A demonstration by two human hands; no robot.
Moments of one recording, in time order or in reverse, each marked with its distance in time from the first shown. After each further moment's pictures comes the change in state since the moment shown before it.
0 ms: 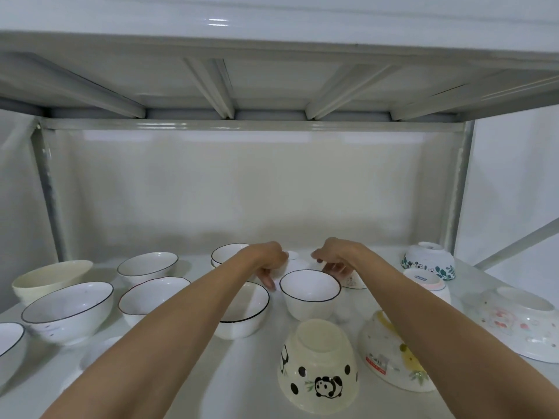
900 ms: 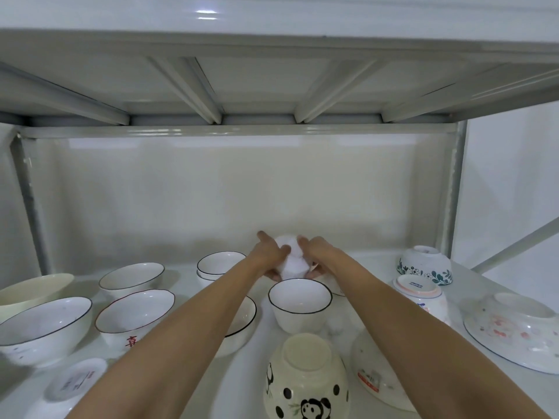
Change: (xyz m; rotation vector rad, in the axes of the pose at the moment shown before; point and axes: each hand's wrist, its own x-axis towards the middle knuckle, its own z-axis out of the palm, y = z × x) left_hand 0.037 0.019 0.013 -0.443 0.270 -0.012; right_hand 0.034 -0.008 0.009 0.445 0.134 -0.070
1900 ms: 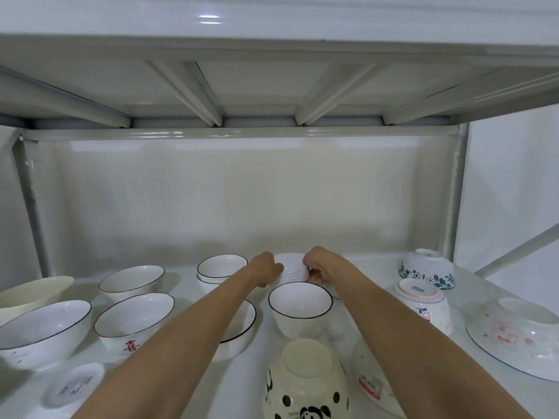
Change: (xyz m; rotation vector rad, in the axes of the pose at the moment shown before) left_hand 0.004 -0.020 -0.001 0.356 -0.074 0.074; right_hand 0.020 0.008 0.010 0.048 -0.064 0.150
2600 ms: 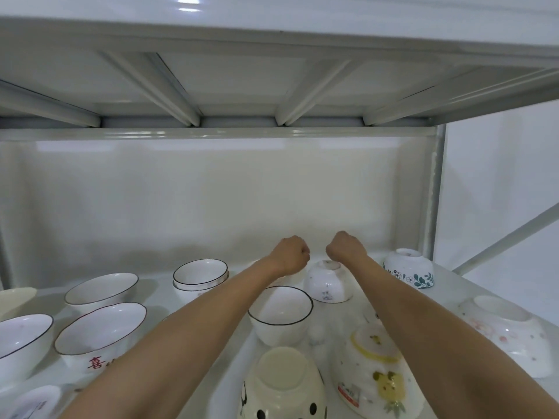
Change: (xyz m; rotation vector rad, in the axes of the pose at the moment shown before) left_hand 0.009 0.081 0.026 0.163 -0.018 0.364; right_hand -0.001 0.027 -0.083 -0.393 0.423 -0.196
